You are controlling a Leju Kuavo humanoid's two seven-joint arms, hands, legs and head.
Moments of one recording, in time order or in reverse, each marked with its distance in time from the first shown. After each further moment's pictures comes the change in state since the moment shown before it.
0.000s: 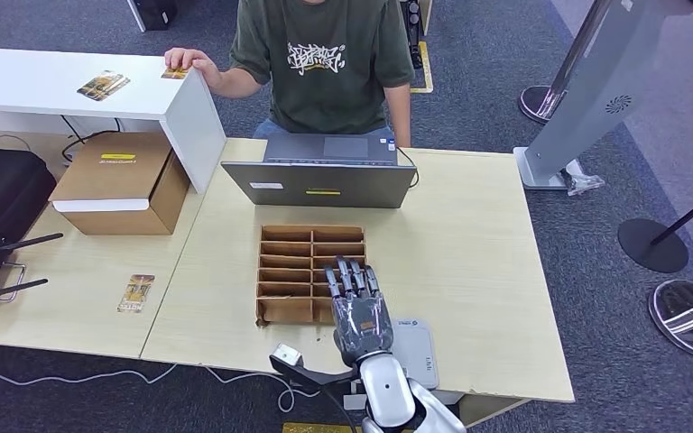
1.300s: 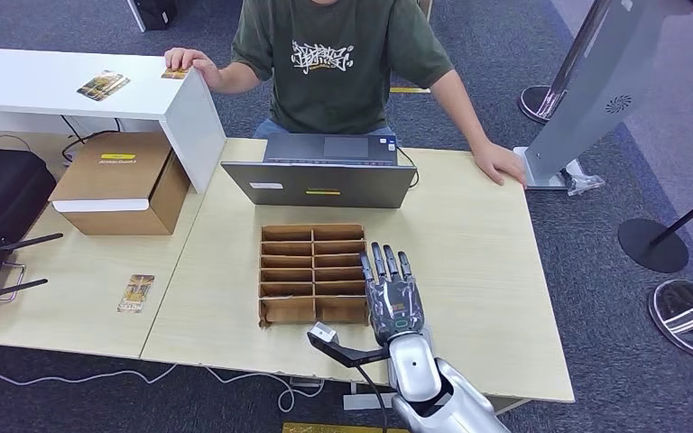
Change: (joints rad) left arm 0.001 0.003 0.000 0.000 0.024 -0.003 0.003; right arm -0.069 -0.102 -0.025 0.023 0.000 0.036 0.044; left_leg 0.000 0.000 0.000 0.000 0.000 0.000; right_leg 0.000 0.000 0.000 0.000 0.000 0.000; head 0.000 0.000
